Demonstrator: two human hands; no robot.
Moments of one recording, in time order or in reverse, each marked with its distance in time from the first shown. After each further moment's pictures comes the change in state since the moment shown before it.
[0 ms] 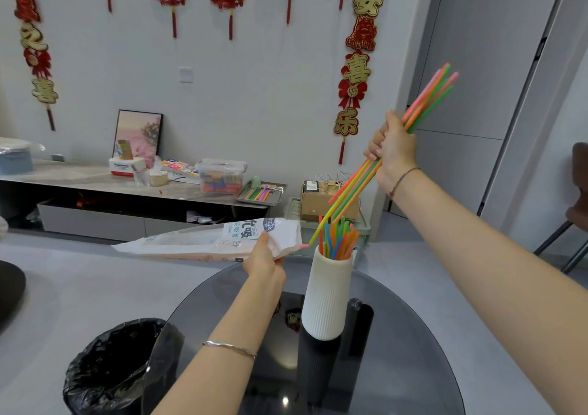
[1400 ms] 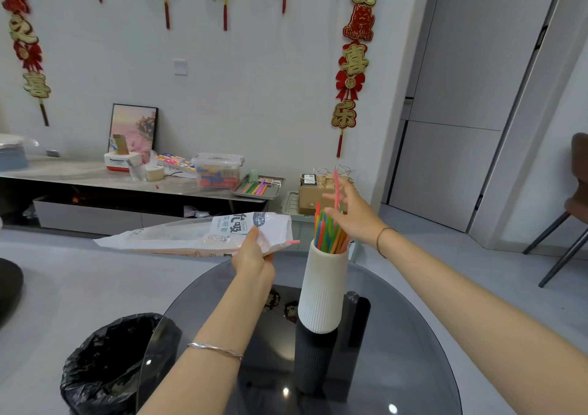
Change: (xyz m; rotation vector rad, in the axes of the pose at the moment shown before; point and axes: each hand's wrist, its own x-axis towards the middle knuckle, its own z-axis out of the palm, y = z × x) left_hand 0.000 0.003 -0.007 0.010 0.005 0.064; right_hand -0.026 0.094 -0.071 -1.080 -0.604 -0.043
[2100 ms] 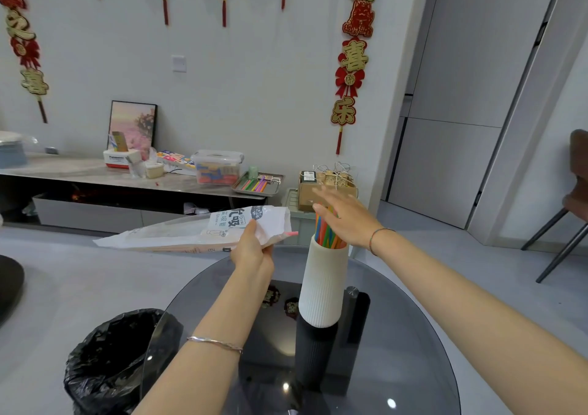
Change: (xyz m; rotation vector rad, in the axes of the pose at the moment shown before) left_hand -0.010 0.007 0.002 -0.032 -0.039 0.005; right_hand -0.012 -0.010 0.007 -0.533 -0.118 -0.091
